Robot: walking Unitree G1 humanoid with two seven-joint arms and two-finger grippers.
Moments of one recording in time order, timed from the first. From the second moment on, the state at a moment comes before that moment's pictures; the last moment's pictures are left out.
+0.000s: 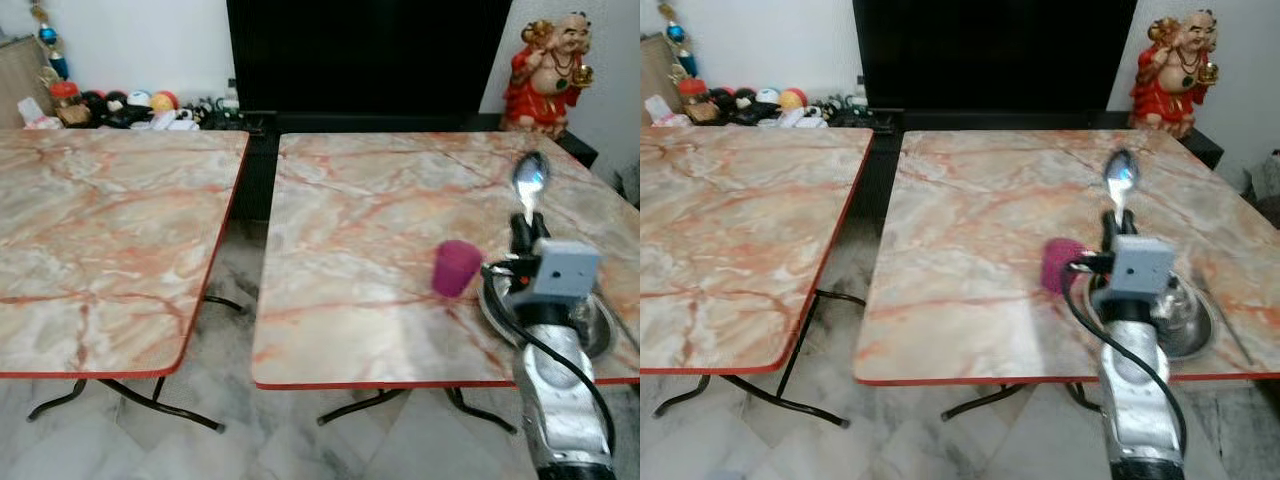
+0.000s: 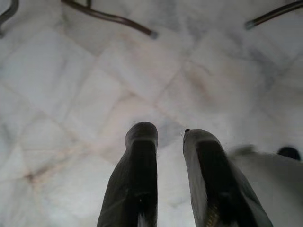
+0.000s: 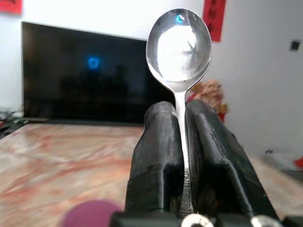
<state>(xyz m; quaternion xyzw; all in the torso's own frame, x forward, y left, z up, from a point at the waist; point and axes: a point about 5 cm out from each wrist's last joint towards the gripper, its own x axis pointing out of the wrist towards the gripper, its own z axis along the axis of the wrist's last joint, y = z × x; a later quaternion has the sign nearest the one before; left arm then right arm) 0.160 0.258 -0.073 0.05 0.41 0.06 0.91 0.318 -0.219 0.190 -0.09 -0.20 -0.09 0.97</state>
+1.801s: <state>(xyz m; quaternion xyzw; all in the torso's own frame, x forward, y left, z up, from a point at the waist) 0.157 0.267 -0.072 0.05 0.41 0.07 0.91 0.322 -0.206 0.186 -0.08 -0.19 -0.08 0.97</state>
